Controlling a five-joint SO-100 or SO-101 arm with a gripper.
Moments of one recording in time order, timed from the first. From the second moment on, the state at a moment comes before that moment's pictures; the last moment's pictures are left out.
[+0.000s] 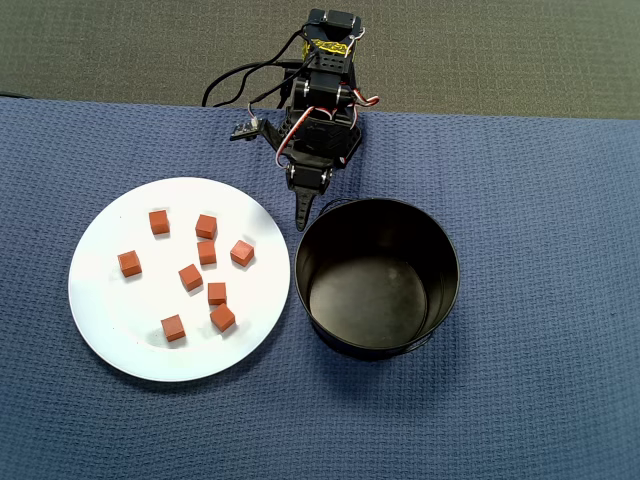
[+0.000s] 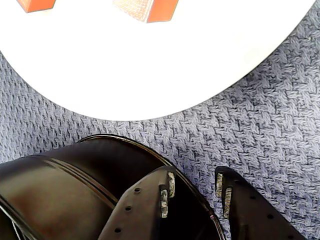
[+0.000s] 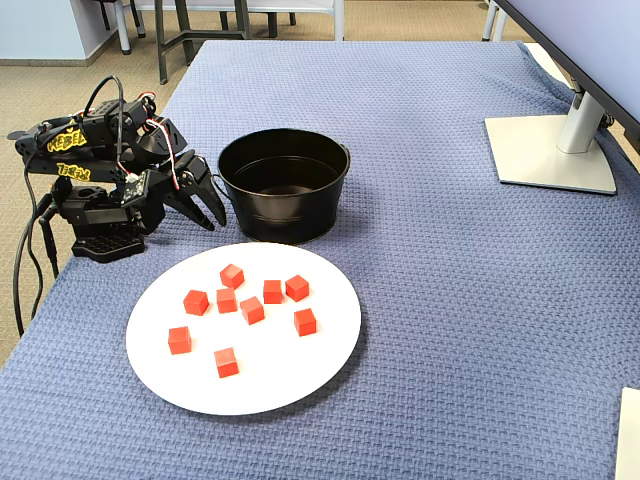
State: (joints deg) arm 7.9 178.9 166.7 68.8 -3.9
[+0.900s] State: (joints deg) arm 23.1 165.1 153.7 71.3 -15.6
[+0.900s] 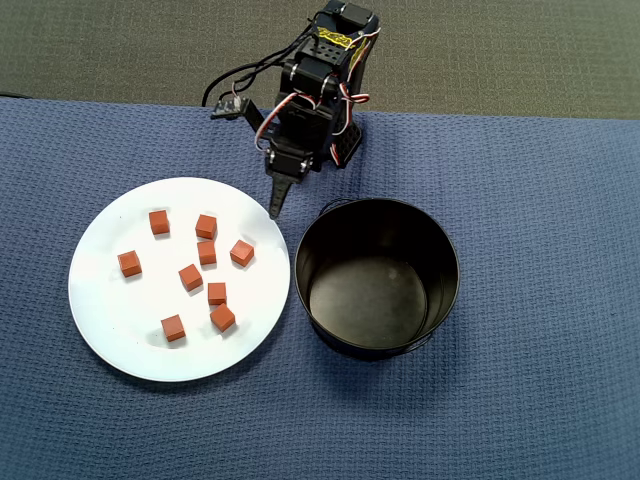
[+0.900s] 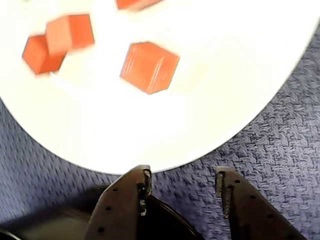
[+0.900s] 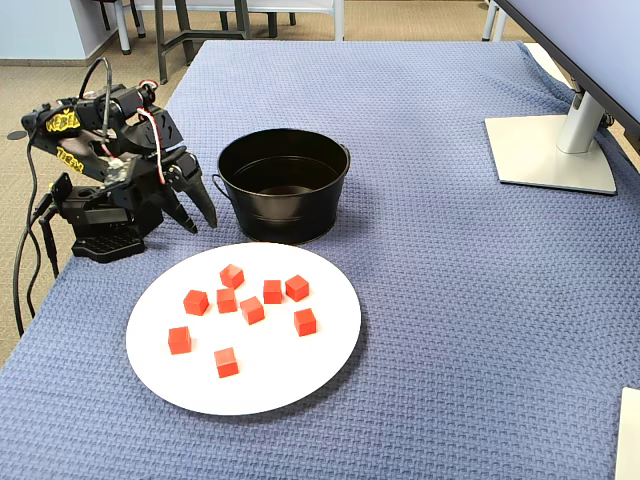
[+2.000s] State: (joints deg) arm 30.2 99.5 114.3 70.0 -2.8
